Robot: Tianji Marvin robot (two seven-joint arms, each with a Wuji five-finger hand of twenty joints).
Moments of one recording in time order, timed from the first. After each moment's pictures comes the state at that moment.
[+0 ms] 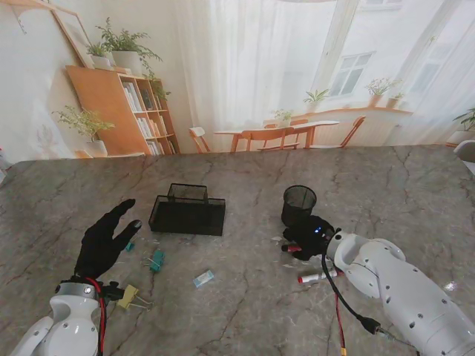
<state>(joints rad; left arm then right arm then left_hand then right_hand) 1.96 -1.17 -1.49 -1.80 0.54 -0.11 0.35 -1.33 -0.98 1.02 -1.33 -1.27 -0.34 -0.02 0.76 0.05 -0.03 0.01 0.41 0.07 0.10 0.46 0.48 0.16 0.07 0.29 0.35 0.26 0.11 0.32 0.04 0.44 0.40 0.67 0.62 -0.63 0.79 -0.05 0.69 0.23 0.44 0.80 0.92 0.15 0.67 0.63 0.89 0.13 0.91 0.49 0.62 0.23 1.47 0.54</state>
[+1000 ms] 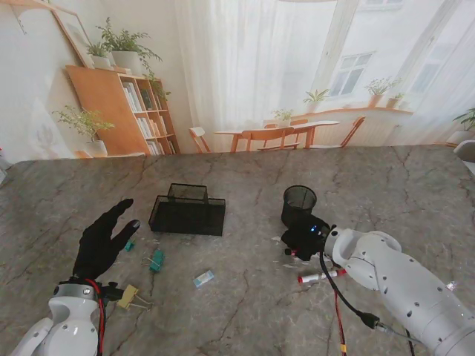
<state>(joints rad) 1.96 -1.18 -1.49 -1.80 0.55 -0.11 0.37 -1.25 -0.96 0.94 -1.27 -1.25 -0.41 -0.01 0.76 0.05 -0.03 0.00 0.41 0.07 0.11 0.46 0.48 0.16 0.07 0.29 0.35 0.26 0.11 0.32 0.04 0.44 0.41 0.67 0.63 -0.84 1.07 -0.16 0.86 0.08 0.99 0.44 1.28 0.06 0.67 0.58 1.23 0.06 0.91 0.40 1.00 0.20 1.55 0.28</state>
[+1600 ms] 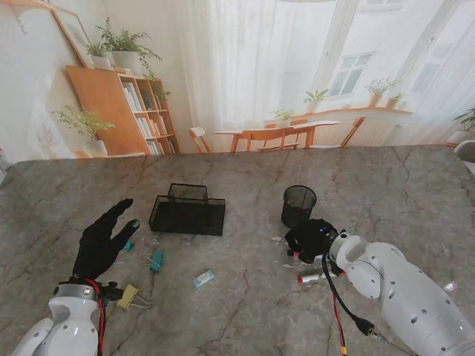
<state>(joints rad) 1.96 -1.18 -1.49 -1.80 0.55 -0.11 0.37 -1.35 -1.01 1.07 -1.28 -1.06 -0.34 0.02 0.76 0.05 -0.03 0.00 0.41 0.07 0.11 0.47 0.48 0.16 0.07 0.29 0.37 0.26 0.12 0.32 0.04 0.44 0.42 0.67 0.46 -1.09 1.41 -0.15 0.86 -0.05 1.10 0.73 1.28 0.00 0.83 0.67 1.28 0.02 1.02 0.38 1.08 0.16 1.62 0.32</state>
